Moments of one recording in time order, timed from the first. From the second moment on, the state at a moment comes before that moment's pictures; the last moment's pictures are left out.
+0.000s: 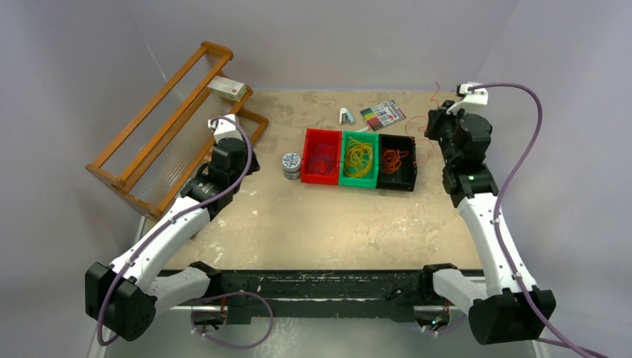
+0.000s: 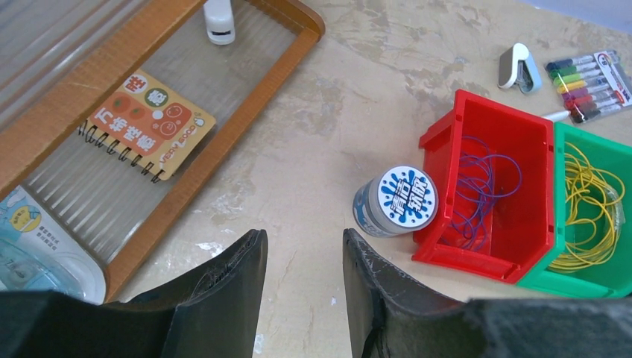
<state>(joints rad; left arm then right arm) -0.46 1.08 0.87 -0.27 -0.43 -0.46 0.09 1.03 1.02 -0.07 0.11 0.18</state>
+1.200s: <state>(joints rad) -0.46 1.06 0.87 -0.27 -0.46 -0.46 0.05 1.24 0.95 0.02 0.04 0.25</state>
